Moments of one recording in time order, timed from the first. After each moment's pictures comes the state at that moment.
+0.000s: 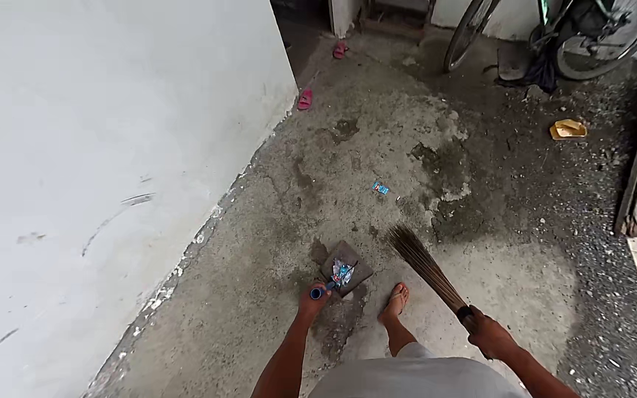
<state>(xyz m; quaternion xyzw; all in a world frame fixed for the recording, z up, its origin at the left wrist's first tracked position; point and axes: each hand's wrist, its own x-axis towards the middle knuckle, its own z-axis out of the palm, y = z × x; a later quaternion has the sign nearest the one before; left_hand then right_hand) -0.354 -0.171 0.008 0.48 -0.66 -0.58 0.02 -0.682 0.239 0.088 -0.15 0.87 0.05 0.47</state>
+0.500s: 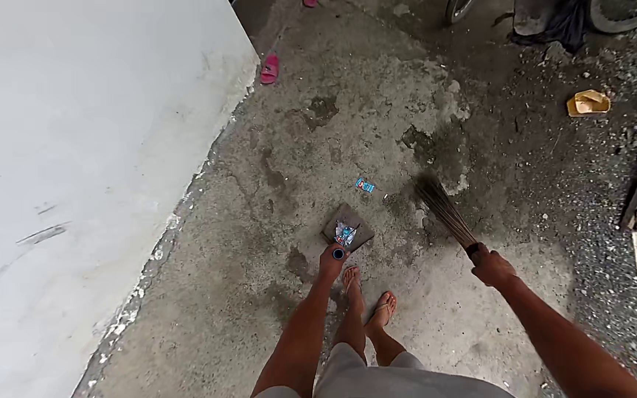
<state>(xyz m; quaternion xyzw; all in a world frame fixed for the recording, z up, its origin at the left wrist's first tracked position) -0.661 -0.244 -0.046 0.45 -0.72 -0.52 -0.06 -0.970 0.092 0.044 -0.11 0.90 0.13 0.40</state>
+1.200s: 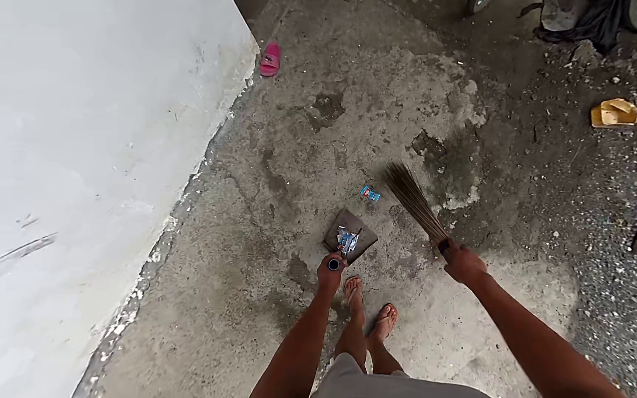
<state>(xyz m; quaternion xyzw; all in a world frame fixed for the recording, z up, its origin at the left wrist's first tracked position) -0.687 -0.282 -0.059 0.53 -0.62 -0.57 0.05 -0.994 -0.062 0.040 -0.19 0.87 0.13 0.43</state>
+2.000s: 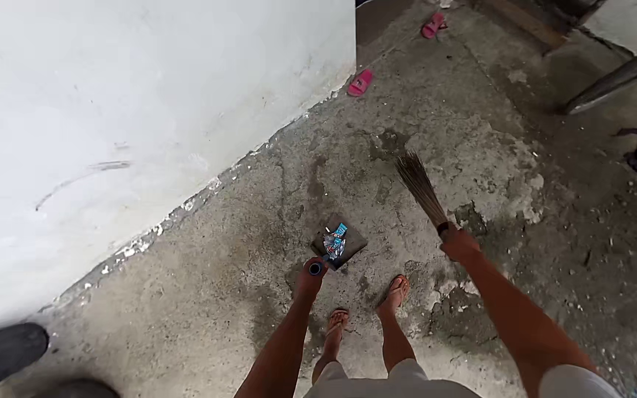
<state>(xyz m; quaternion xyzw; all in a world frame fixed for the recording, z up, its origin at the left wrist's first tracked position) -0.681 -0.385 -0.046 0.66 -0.52 -0.52 0.16 -1.126 -0.344 0.034 -0.37 0.84 0.15 0.38</state>
